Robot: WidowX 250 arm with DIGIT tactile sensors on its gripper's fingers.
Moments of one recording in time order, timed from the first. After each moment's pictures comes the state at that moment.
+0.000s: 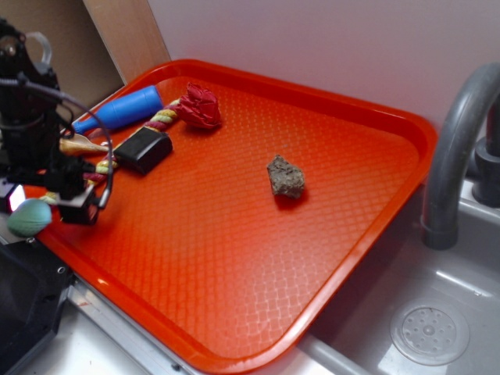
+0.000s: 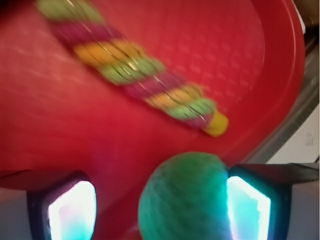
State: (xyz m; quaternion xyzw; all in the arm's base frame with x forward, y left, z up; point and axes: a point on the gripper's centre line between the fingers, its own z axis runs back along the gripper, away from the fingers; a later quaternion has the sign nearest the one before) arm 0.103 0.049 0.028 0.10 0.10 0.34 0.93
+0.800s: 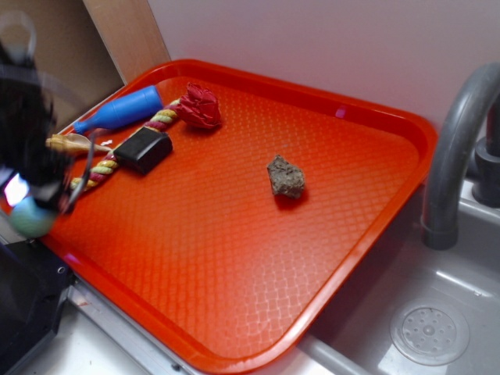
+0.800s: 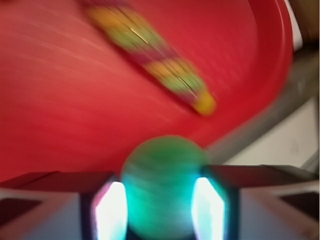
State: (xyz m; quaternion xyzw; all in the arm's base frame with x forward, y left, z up) arm 0.123 0.021 0.089 0.06 0.03 0.20 0.98
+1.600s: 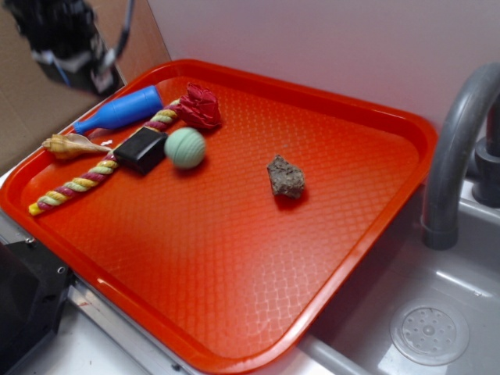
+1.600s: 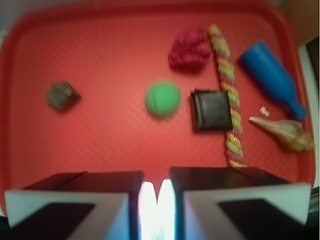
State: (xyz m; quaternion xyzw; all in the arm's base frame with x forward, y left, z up) arm 0.181 -0.020 0.148 0.01 -0.05 0.06 1.00
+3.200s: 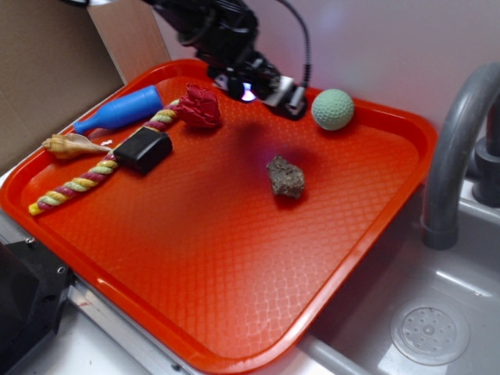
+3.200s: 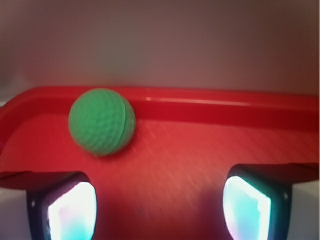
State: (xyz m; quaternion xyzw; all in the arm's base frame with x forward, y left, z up) arm 0.329 -0.062 0.059 -0.07 -0.23 -0.02 0.97
